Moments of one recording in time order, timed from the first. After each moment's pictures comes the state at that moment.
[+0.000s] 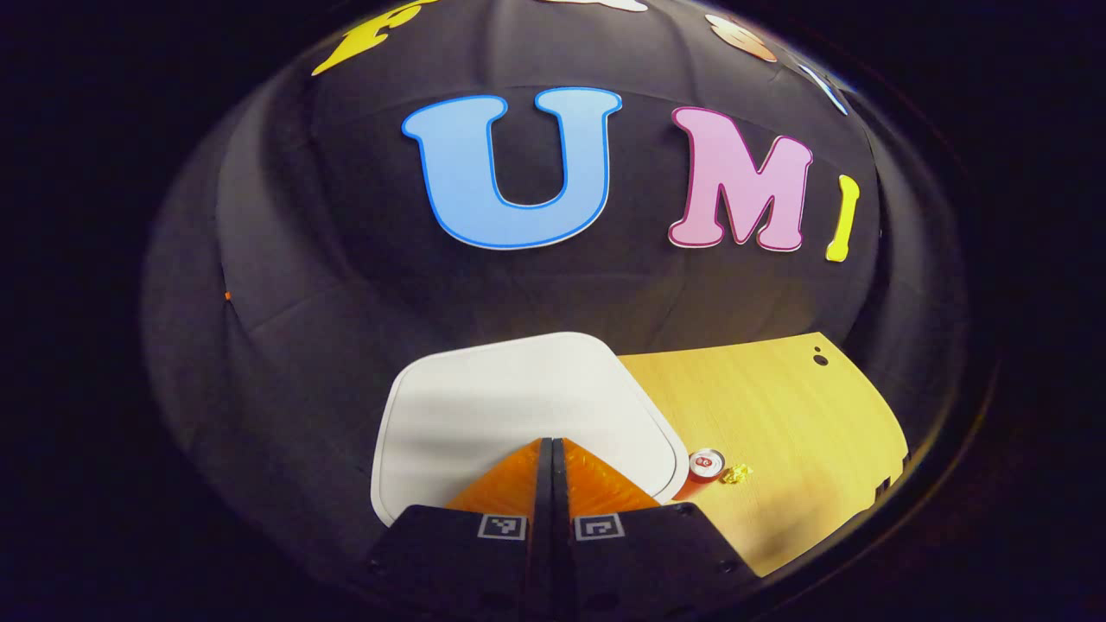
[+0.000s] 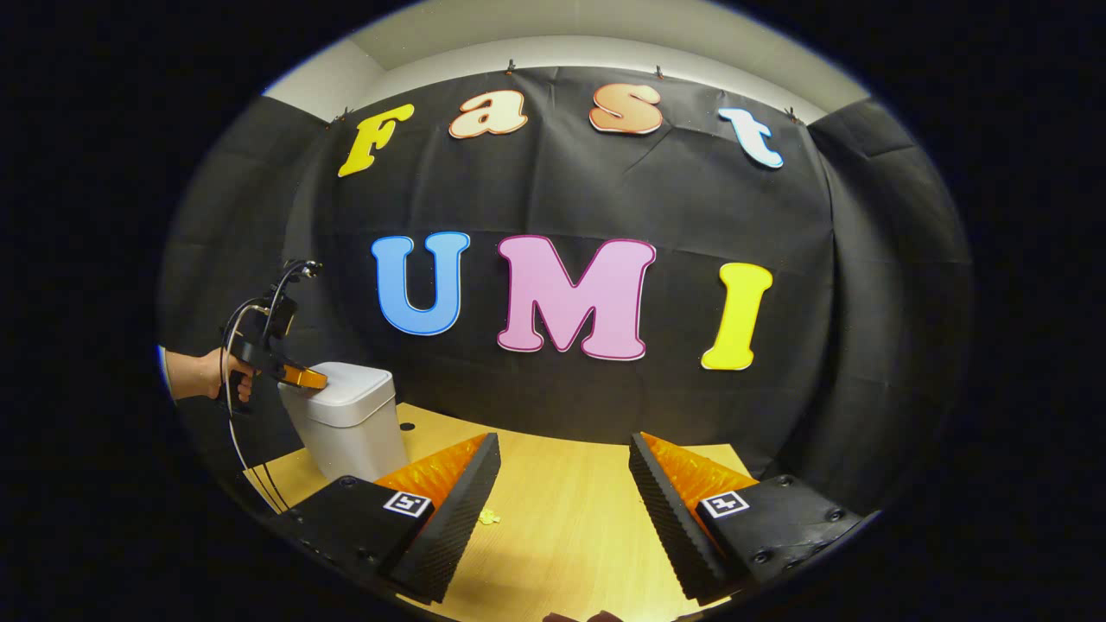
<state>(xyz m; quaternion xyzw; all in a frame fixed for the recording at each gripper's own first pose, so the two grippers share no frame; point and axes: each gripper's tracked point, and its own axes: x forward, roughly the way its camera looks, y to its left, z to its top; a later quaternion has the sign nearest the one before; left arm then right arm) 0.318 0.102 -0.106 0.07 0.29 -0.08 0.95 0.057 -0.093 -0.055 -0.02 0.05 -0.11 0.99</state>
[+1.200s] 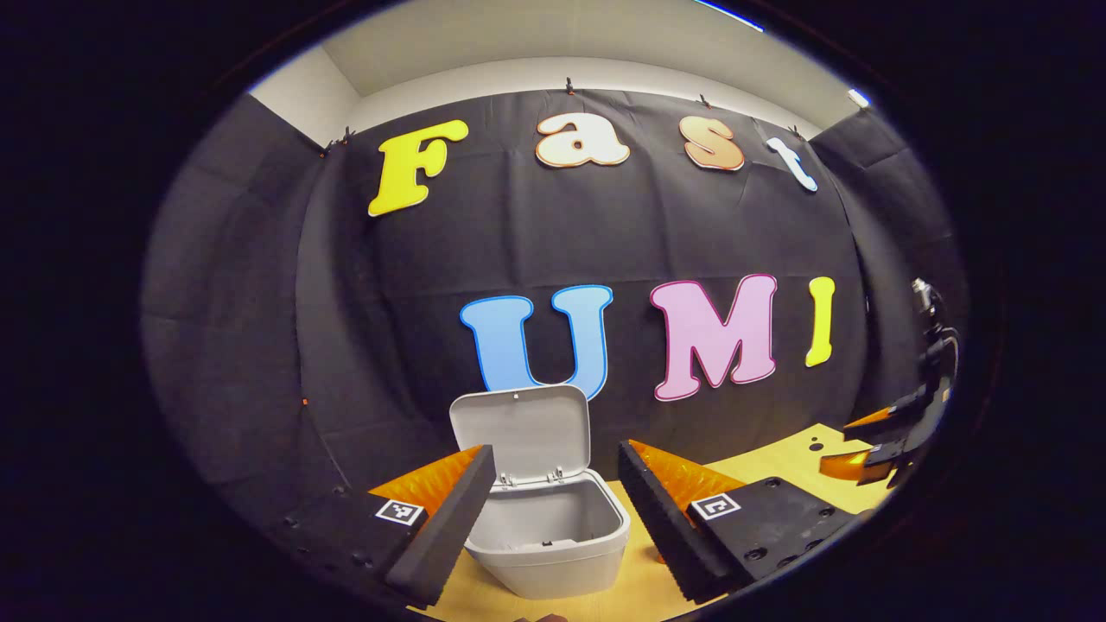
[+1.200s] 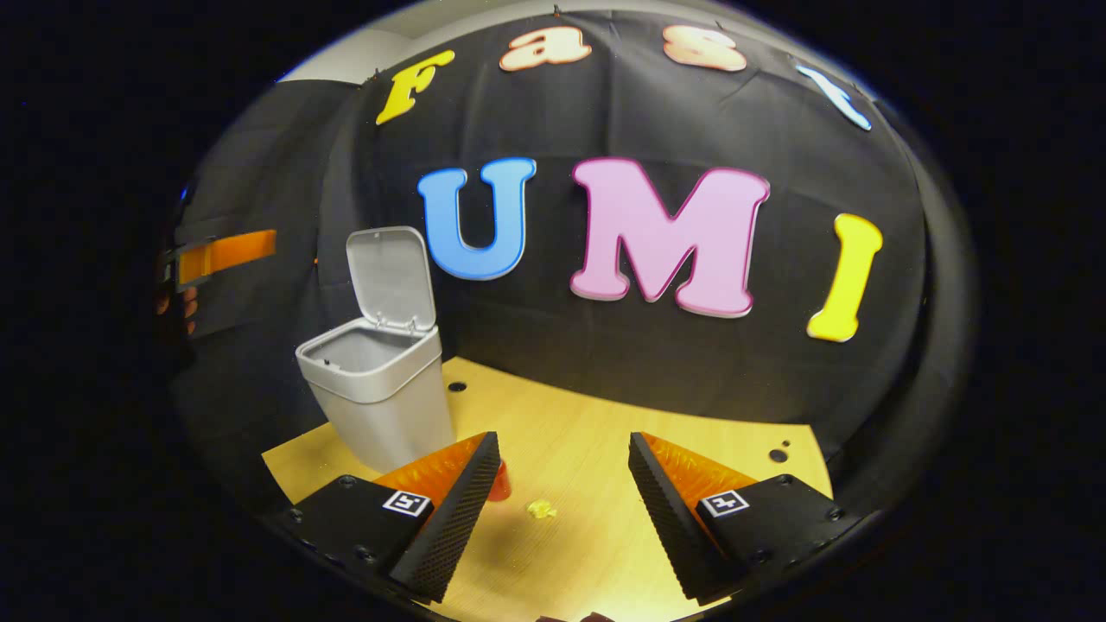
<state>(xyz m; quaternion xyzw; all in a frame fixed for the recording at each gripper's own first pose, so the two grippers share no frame) 0.185 0.096 0.073 0.06 0.00 -0.07 1.00 0.165 -0.032 -0.146 -0.02 0.18 0.00 0.98</state>
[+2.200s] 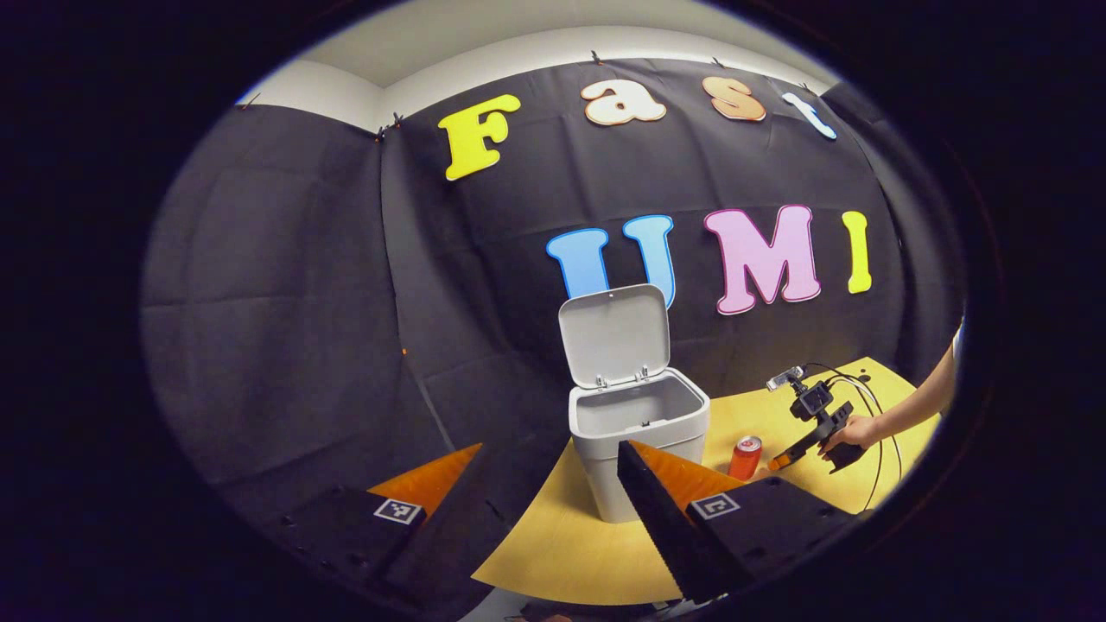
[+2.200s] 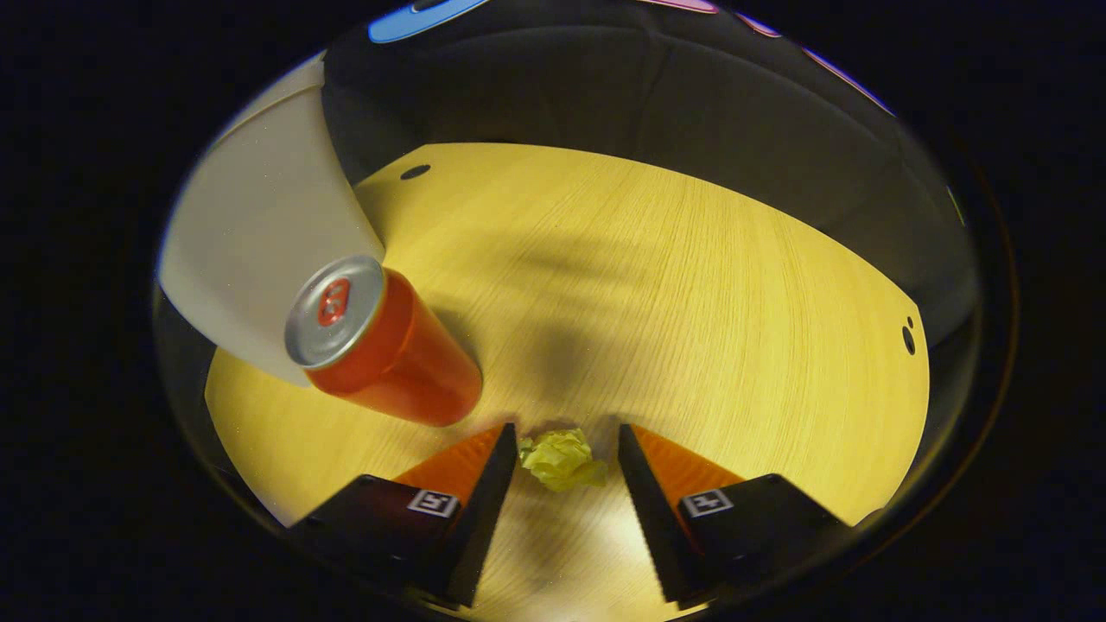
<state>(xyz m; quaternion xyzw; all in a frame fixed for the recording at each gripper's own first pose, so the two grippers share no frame) 0.079 0.201 0.008 0.12 0.09 0.06 0.99 0.246 -0.025 -0.447 -0.02 0.50 0.00 0.86</state>
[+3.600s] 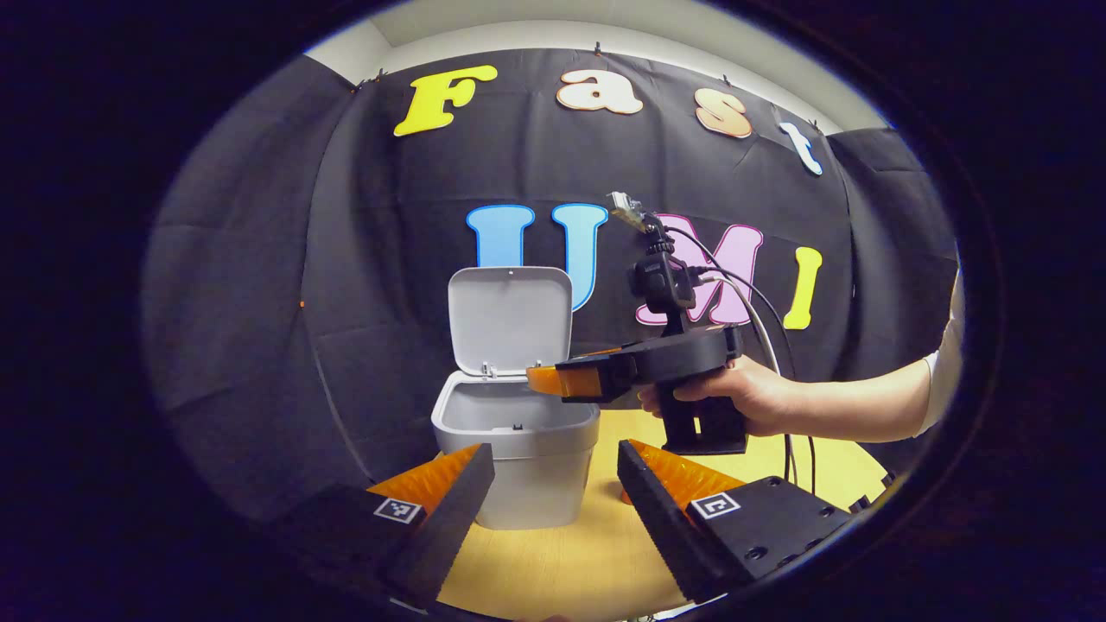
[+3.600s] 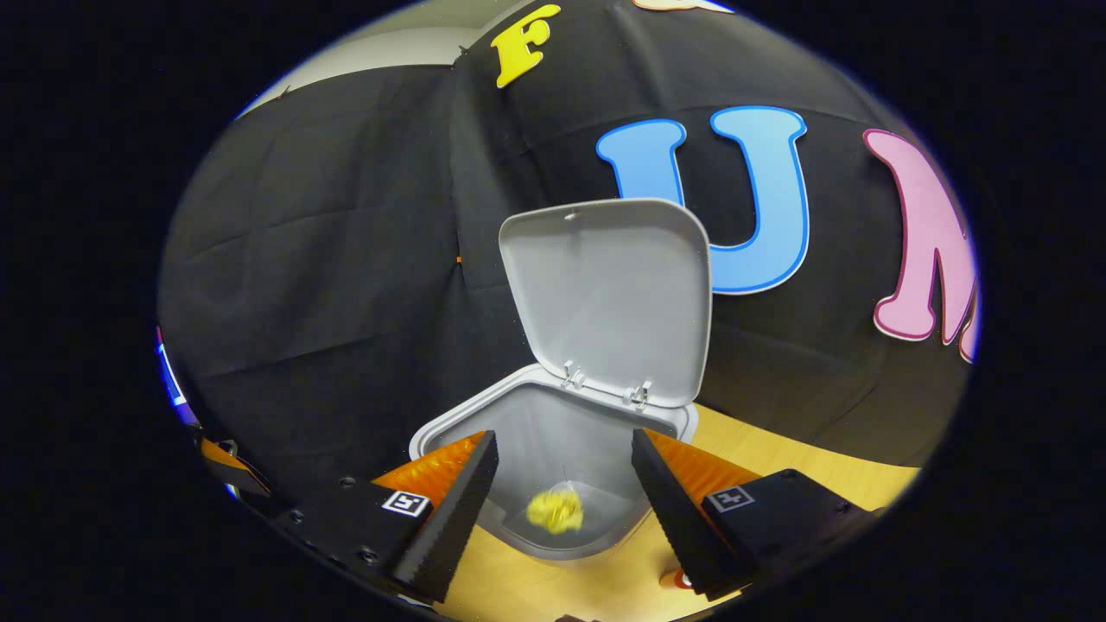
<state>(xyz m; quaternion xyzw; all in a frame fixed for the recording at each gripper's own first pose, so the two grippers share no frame) 0.135 0.089 -0.040 0.01 0.11 -0.08 0.99 0.364 0.233 -0.147 0.01 0.17 0.27 0.95</state>
